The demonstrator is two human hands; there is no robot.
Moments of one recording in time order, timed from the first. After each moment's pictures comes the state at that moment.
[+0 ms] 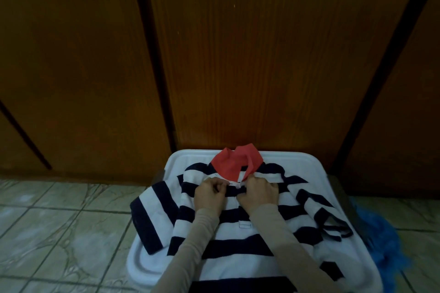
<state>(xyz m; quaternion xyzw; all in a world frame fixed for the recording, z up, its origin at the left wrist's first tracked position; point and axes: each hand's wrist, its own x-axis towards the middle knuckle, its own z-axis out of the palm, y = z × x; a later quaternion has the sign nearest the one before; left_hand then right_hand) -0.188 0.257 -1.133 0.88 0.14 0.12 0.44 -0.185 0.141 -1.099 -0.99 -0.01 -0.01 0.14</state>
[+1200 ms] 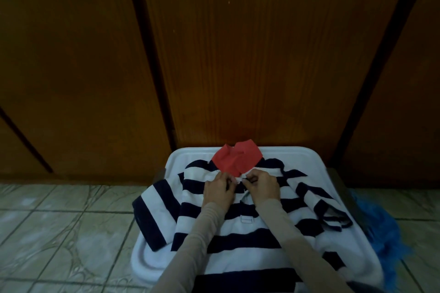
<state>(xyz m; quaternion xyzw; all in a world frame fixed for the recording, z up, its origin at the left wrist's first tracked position) -0.186 0.249 -1.129 0.95 0.01 0.05 0.32 -0.177 0.133 -1.116 -0.92 0.04 -0.05 0.39</state>
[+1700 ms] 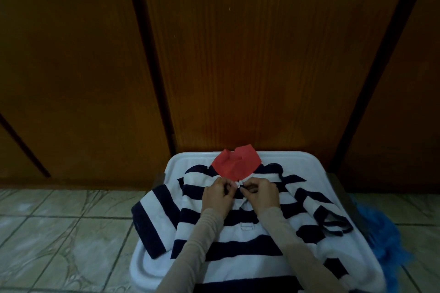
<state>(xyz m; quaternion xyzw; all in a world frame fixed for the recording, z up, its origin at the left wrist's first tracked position) -0.184 0.251 -1.135 0.91 0.04 0.07 0.41 -0.178 0.130 -1.124 -0.90 0.00 -0.06 0.44</state>
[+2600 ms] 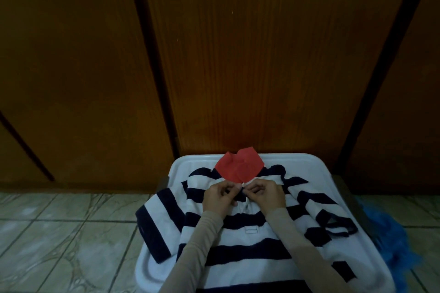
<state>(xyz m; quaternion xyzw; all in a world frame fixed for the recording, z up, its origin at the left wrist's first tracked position) -0.183 0.260 -1.139 0.79 0.03 0.06 0.61 -0.172 0.126 -1.127 -0.87 -0.03 -0.05 0.50</state>
